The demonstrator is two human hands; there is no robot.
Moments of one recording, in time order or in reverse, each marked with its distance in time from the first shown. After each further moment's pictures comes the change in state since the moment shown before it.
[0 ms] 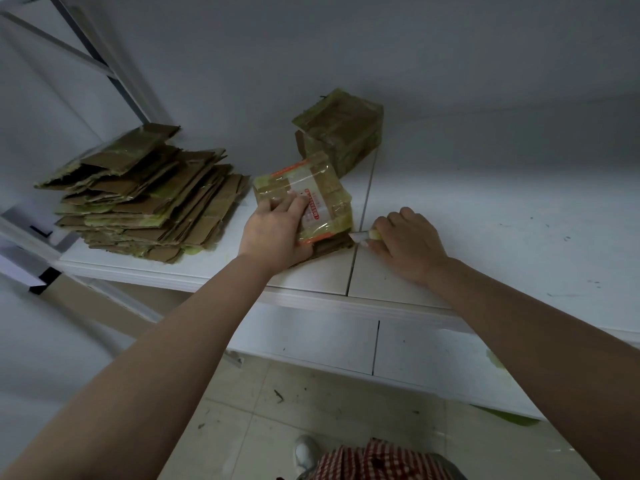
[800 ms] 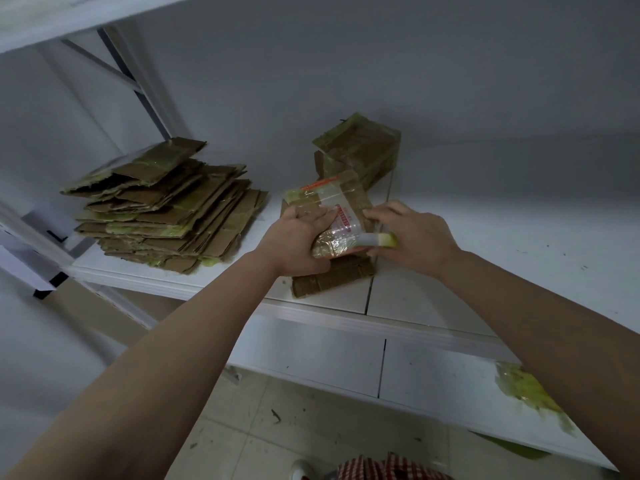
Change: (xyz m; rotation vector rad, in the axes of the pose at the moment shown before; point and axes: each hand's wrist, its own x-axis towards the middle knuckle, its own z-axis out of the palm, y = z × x) left_hand 0.013 -0.018 -0.022 -0.117 -0.191 0.149; right_hand 0.031 -0.019 -0.046 0.151 0.030 -0.019
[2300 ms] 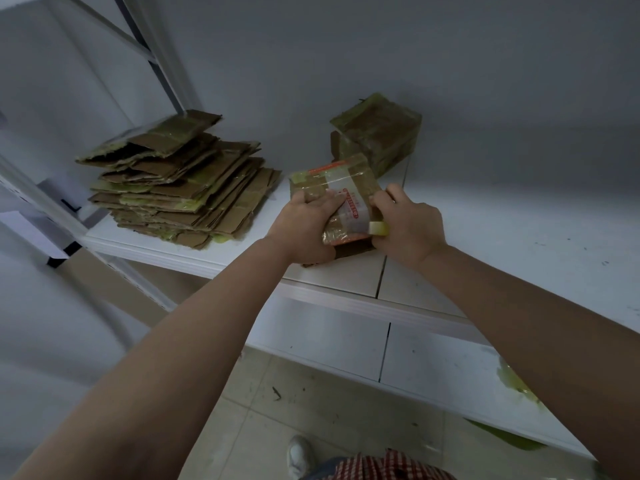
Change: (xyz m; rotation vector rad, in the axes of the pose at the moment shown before) left_hand -0.014 0.003 0.008 -0.092 0.108 -0.054; right_hand 0.007 -0.029 0.022 -0.088 0.094 0.022
